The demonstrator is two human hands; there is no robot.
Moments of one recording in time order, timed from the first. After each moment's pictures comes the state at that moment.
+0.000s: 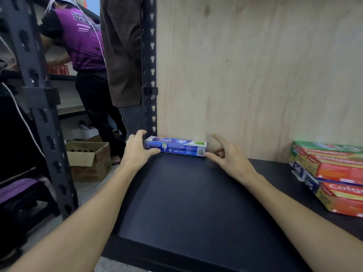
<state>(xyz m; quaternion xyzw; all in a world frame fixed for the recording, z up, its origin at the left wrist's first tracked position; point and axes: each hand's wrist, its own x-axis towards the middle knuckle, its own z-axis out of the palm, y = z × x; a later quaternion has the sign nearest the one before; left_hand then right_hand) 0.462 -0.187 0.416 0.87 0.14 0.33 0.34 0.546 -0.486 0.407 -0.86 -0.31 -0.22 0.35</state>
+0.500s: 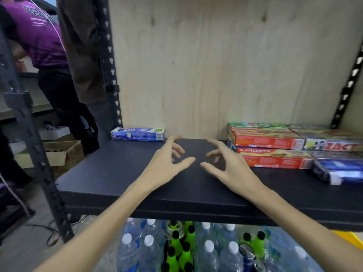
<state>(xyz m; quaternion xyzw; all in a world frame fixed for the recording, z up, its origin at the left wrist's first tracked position) 0.341 -0.406 0.422 0.87 -0.15 0.21 0.41 0.373 -0.639 0.405 -0.85 -0.32 -0.23 0.35</state>
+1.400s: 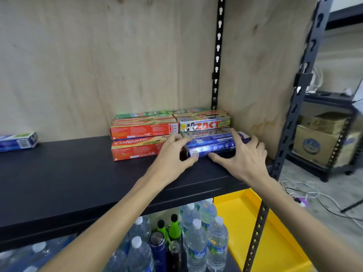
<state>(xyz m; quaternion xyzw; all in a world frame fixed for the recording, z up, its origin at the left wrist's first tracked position) 0.378 -0.747 0.406 0.88 -0.29 0.18 0.32 0.327 -0.958 0.403 -0.94 0.18 -0.26 0.11</state>
